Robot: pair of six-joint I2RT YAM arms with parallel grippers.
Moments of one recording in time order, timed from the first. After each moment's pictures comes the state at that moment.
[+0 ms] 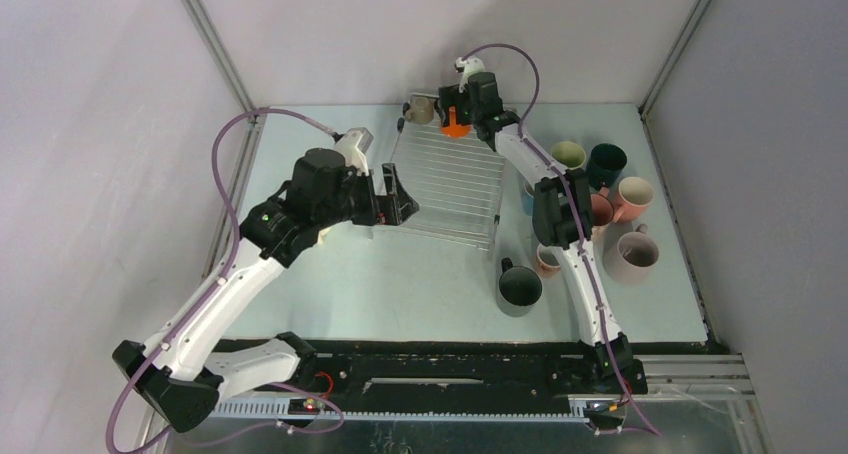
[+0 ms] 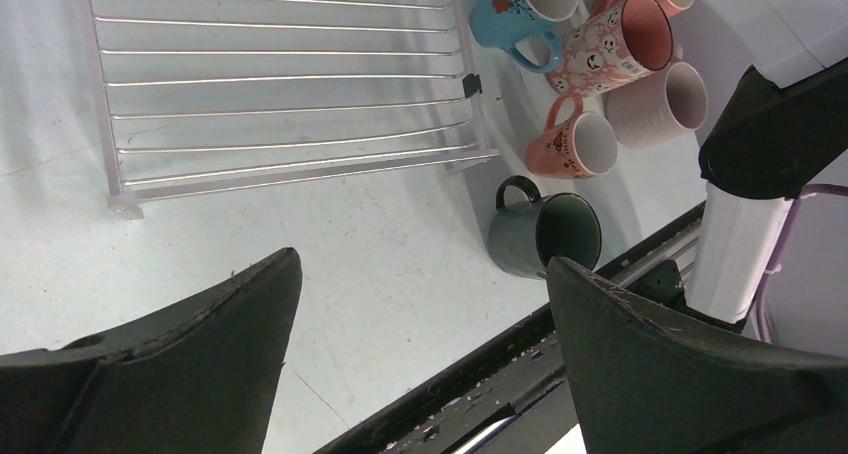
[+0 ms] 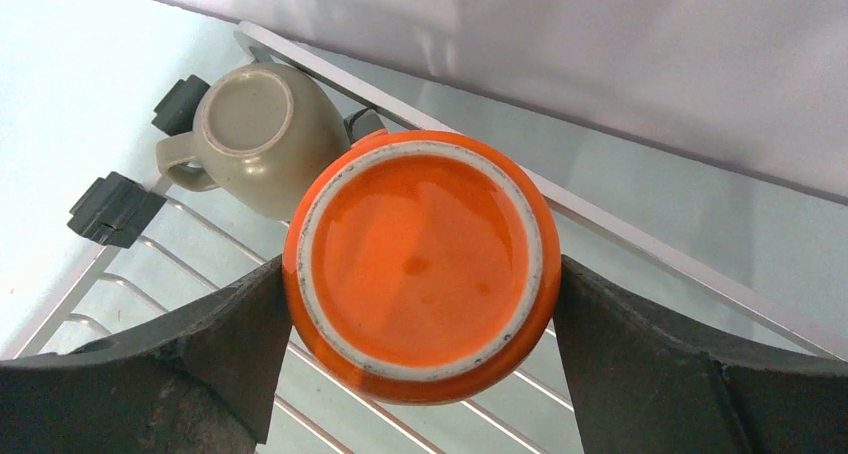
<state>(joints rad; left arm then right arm) -0.60 1.07 1.20 -0.66 0.10 -0.50 0.38 2.58 2.35 -0.16 0.01 0.08</state>
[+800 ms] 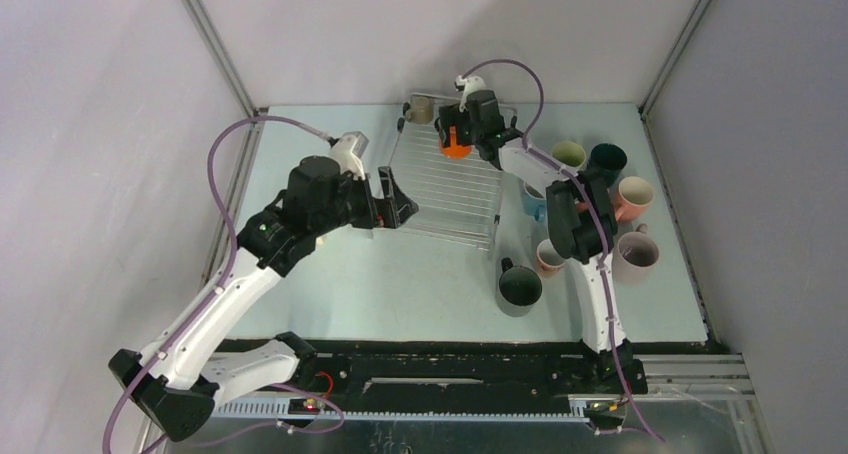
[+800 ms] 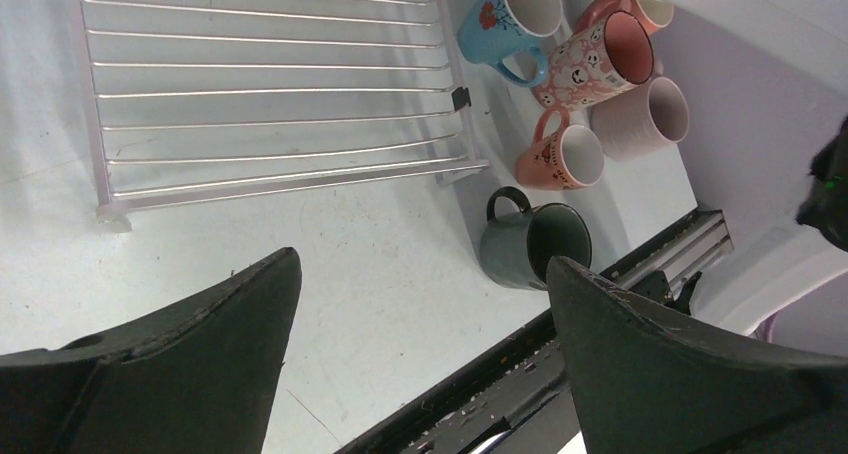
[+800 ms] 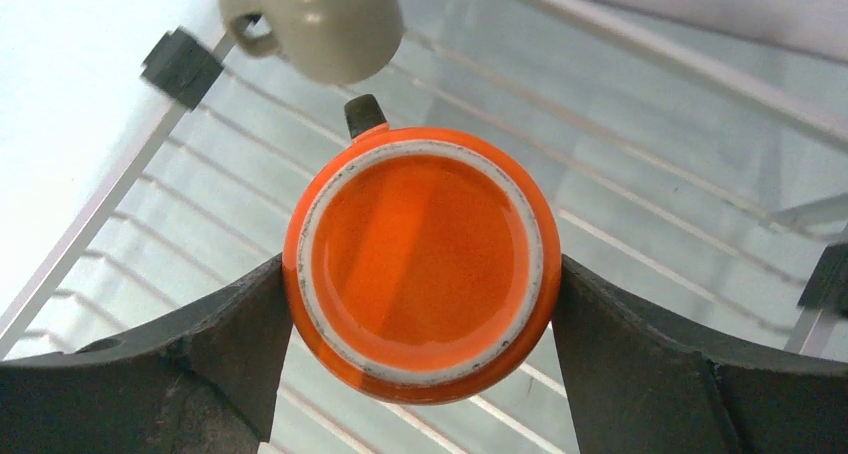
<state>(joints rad) -0.60 1.03 1.15 -0.59 0.10 -0.51 0.43 2.30 1.89 -0.05 0.04 0.11</state>
